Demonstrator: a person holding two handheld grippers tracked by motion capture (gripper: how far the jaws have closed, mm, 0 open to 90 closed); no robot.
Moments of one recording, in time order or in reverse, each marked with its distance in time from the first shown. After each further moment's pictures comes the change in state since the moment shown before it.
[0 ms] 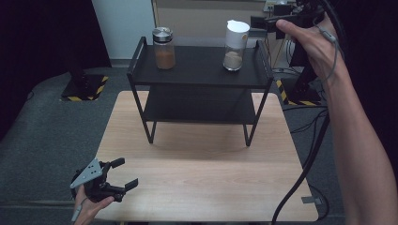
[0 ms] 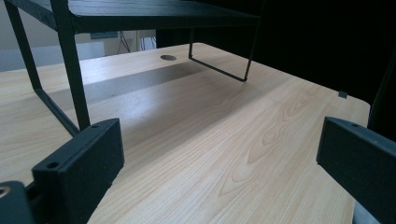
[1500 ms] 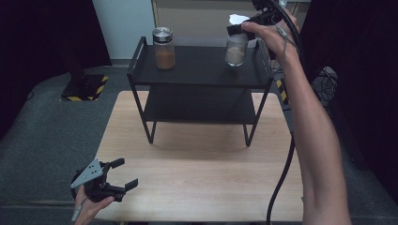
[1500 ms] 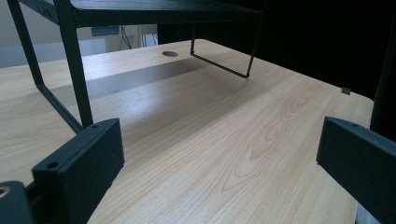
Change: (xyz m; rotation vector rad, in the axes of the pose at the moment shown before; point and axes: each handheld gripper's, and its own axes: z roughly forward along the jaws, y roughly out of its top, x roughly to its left) left arm 0.000 -0.001 -0.001 0.013 0.004 0.006; right arm -0.001 0.037 0.099 0.291 -0.060 0.013
